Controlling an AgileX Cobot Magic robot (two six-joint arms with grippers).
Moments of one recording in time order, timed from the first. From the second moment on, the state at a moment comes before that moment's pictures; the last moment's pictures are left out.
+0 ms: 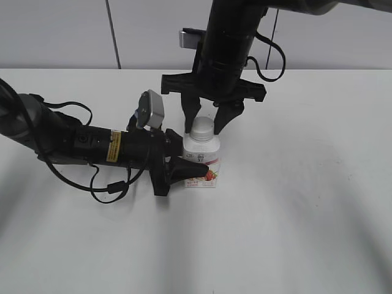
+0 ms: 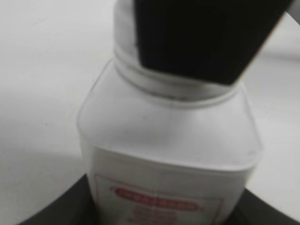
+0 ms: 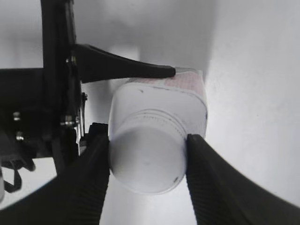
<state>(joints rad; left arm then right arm) -0.31 2.31 -1.14 1.42 -1.06 -0.61 0.60 2.16 -1.85 0.21 1.21 0.37</state>
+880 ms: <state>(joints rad) -0.31 2.31 -1.15 1.44 -1.06 -0.61 0.60 2.16 -1.85 0.20 1.22 -0.97</state>
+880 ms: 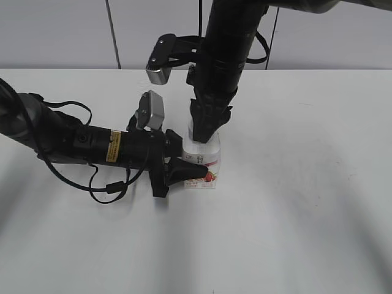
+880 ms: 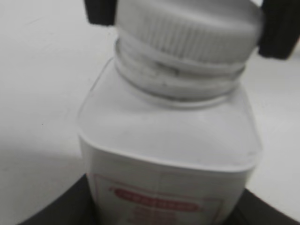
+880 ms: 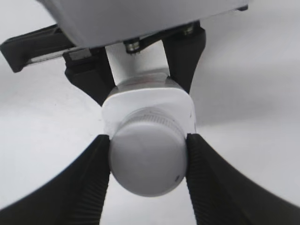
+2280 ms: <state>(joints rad) -0.31 2.31 -1.15 1.46 -1.07 -0.61 0.38 2.10 -1.92 -0.03 1.22 -0.25</state>
